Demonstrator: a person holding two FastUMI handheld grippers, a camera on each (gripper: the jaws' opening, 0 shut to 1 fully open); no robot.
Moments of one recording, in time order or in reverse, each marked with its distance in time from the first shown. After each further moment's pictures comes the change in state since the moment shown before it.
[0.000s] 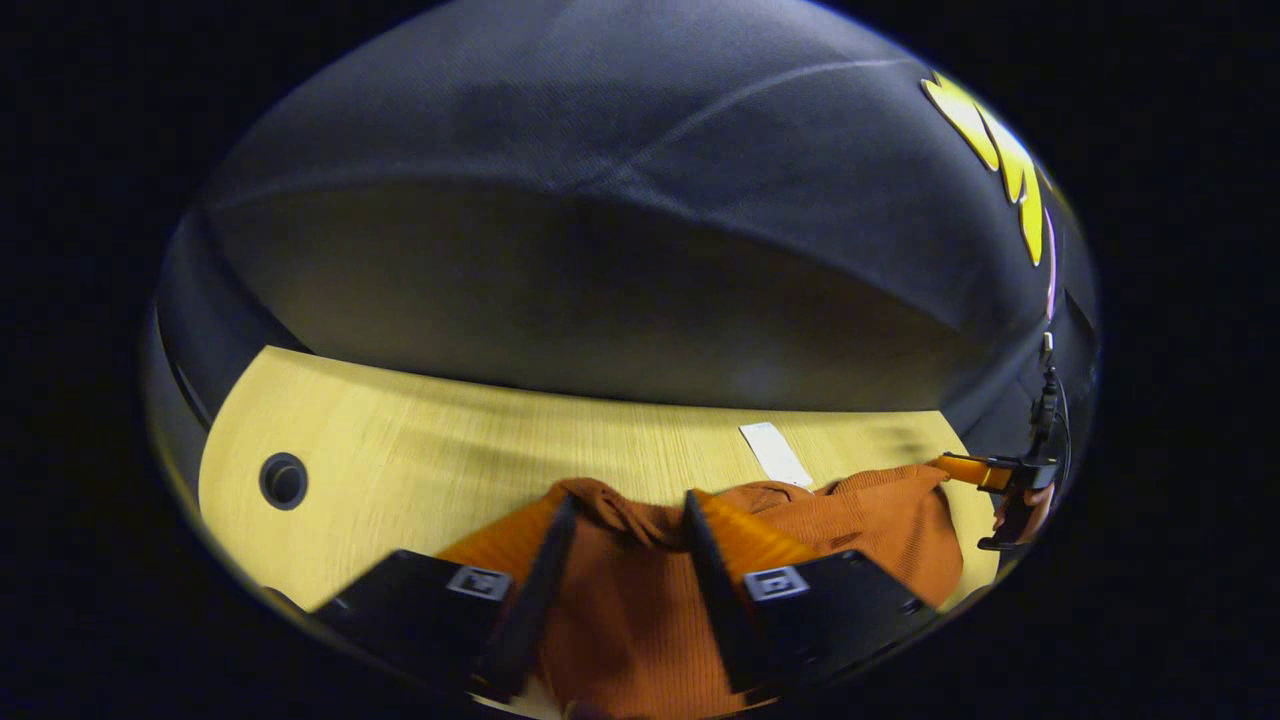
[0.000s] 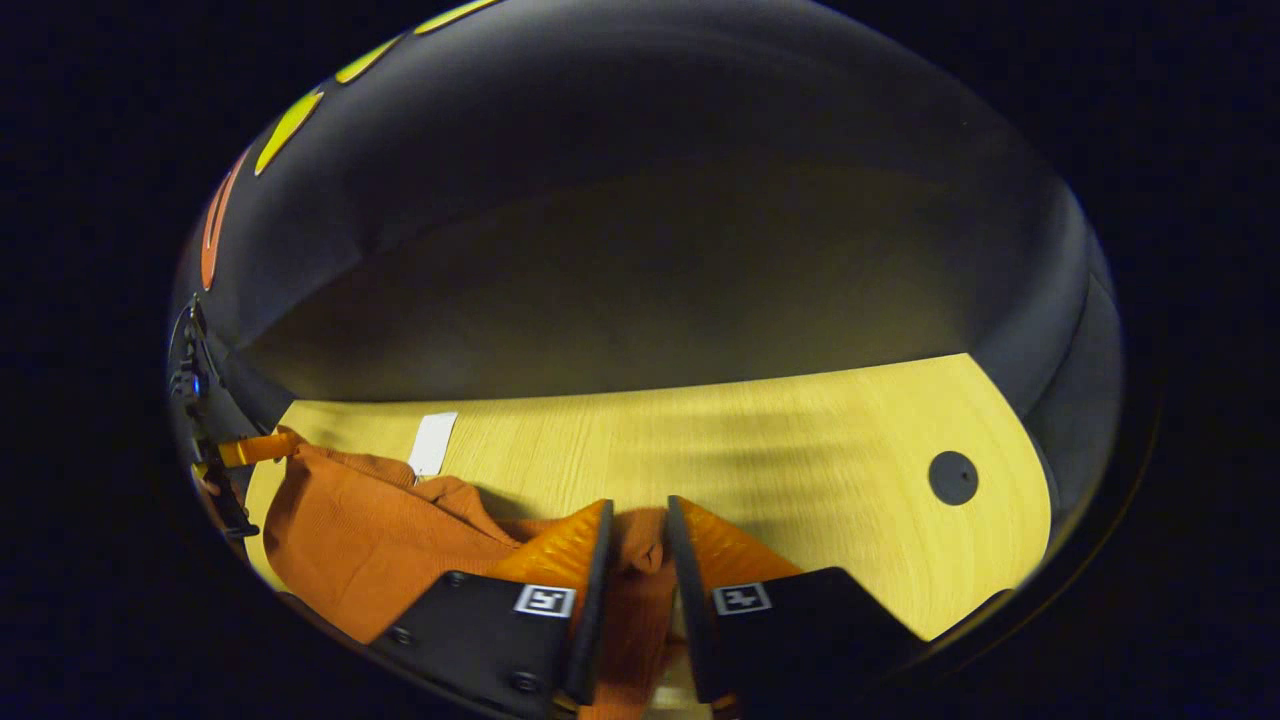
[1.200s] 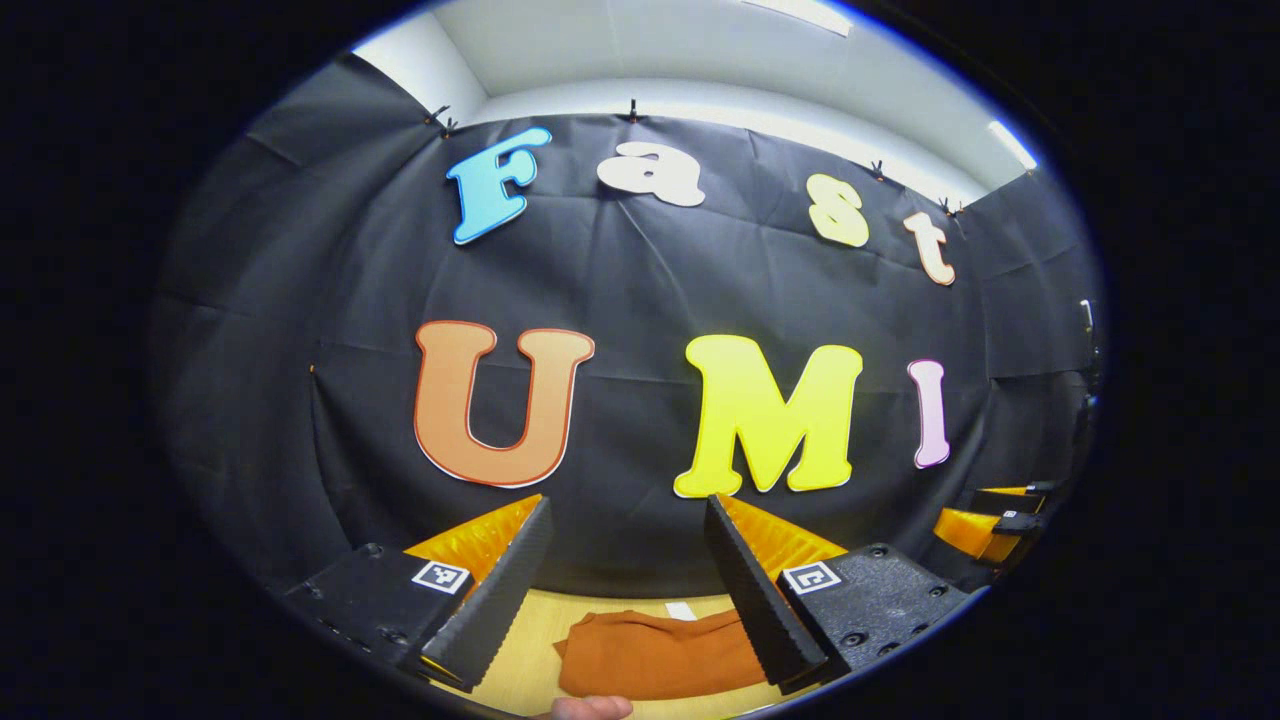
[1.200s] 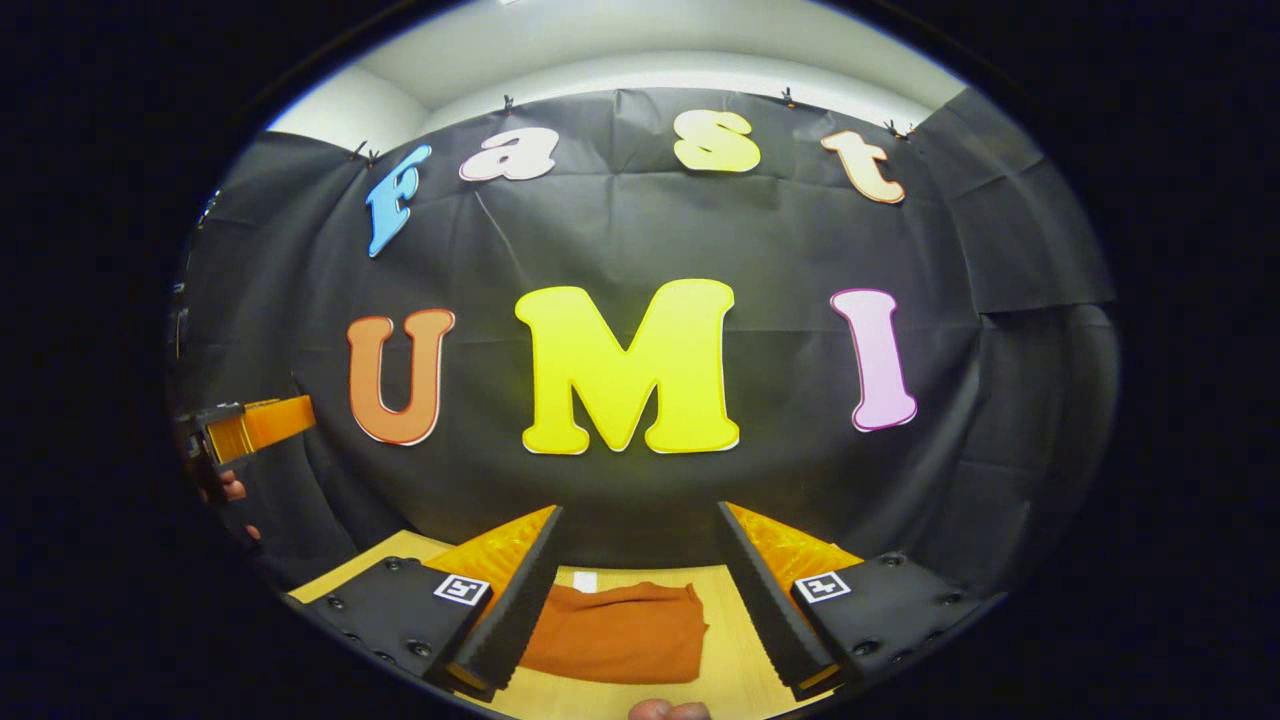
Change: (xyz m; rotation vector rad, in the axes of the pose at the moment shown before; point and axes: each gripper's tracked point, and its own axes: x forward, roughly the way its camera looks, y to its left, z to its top) left arm -0.432 -0.139 0.132 0.156 -0.757 0.120; right arm -0.437 0.129 0.091 -0.085 -0.667 0.019
